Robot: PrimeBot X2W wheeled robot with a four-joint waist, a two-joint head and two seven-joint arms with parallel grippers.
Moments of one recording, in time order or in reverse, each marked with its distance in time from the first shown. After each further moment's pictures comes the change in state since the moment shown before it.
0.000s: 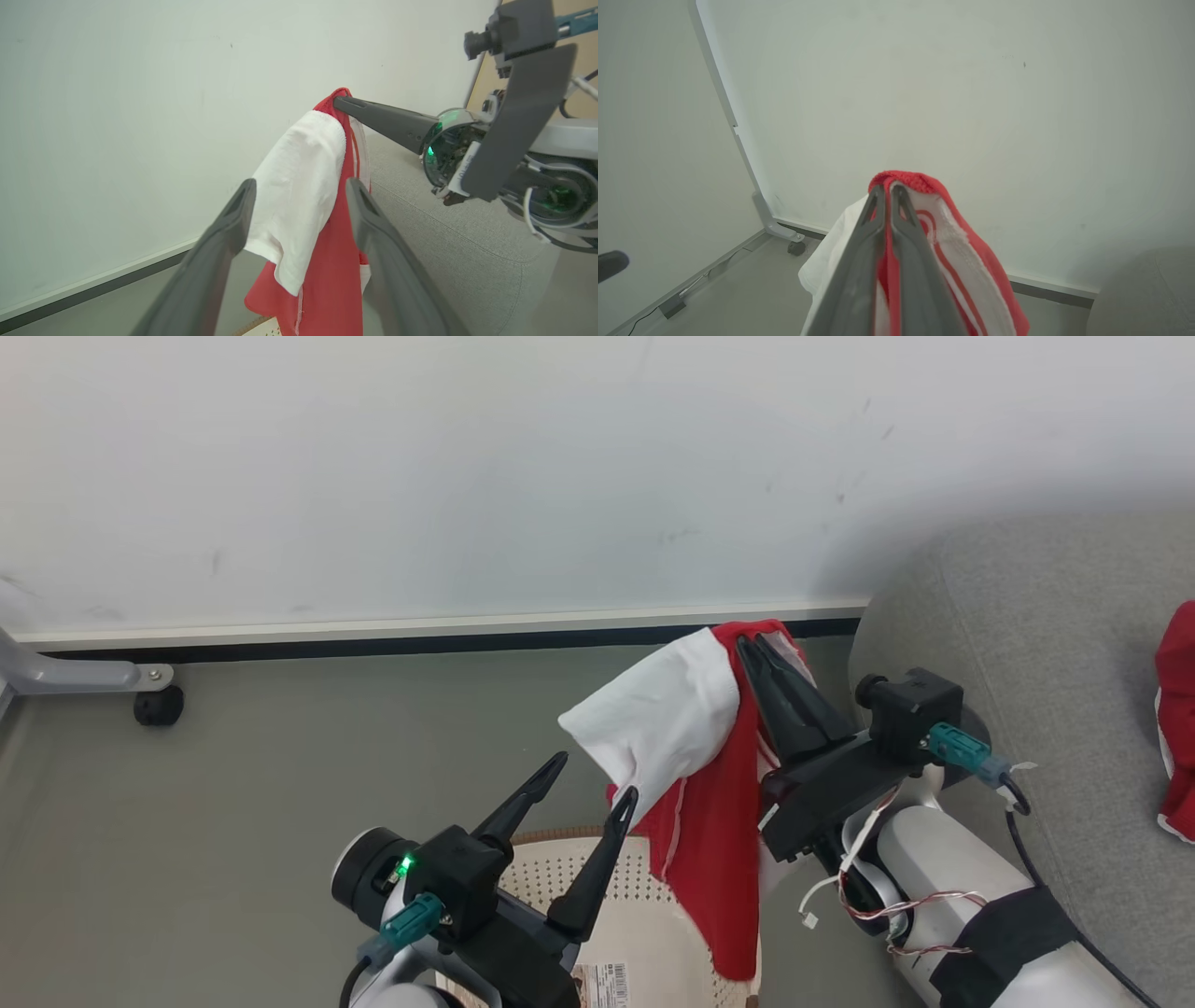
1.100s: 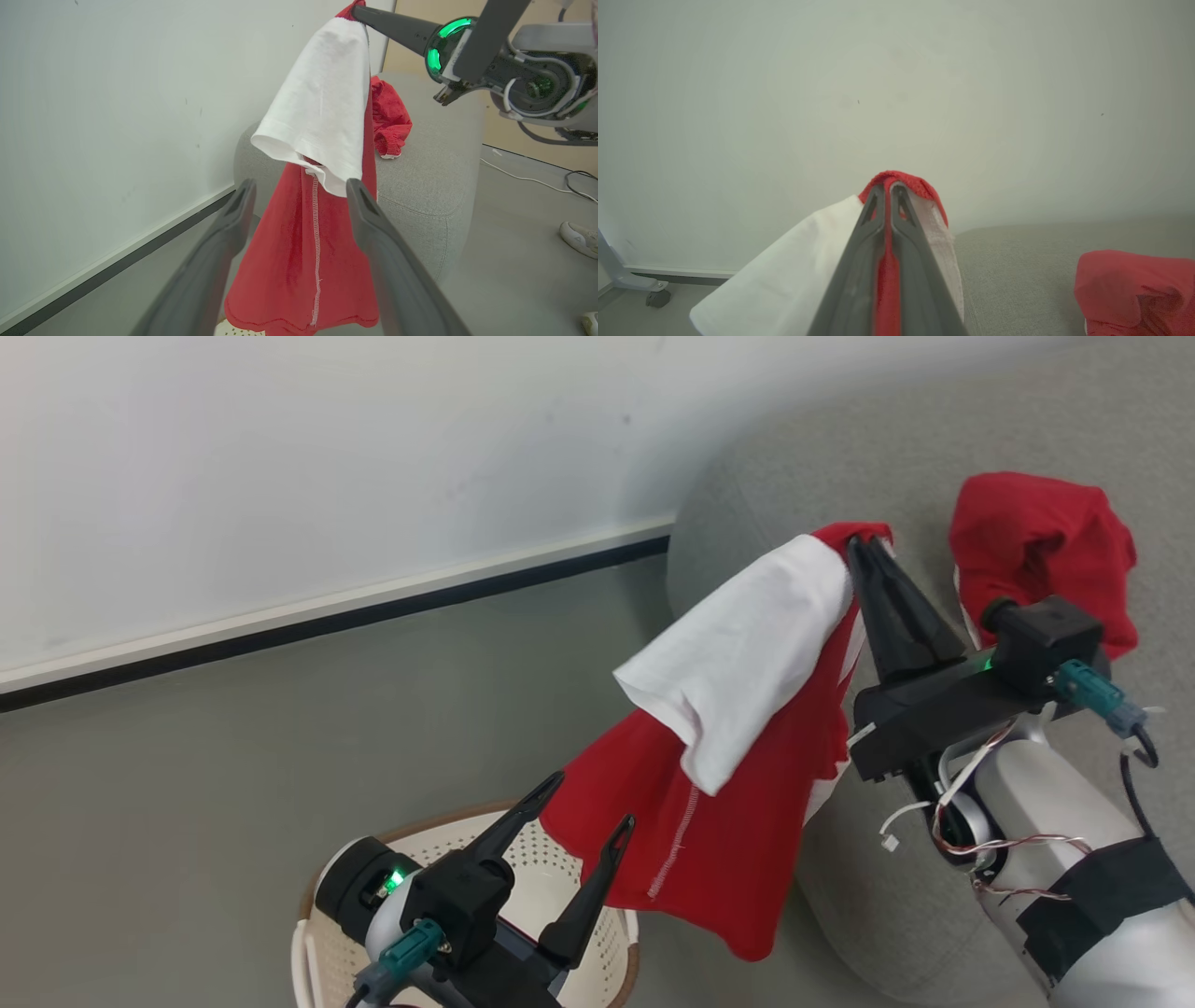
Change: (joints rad) left arm 0.038 0.066 -0.021 -0.099 0.043 0.000 0.054; right arm -0.038 -0.111 -0.097 -0.095 -0.002 -0.032 -0.010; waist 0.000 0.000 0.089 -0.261
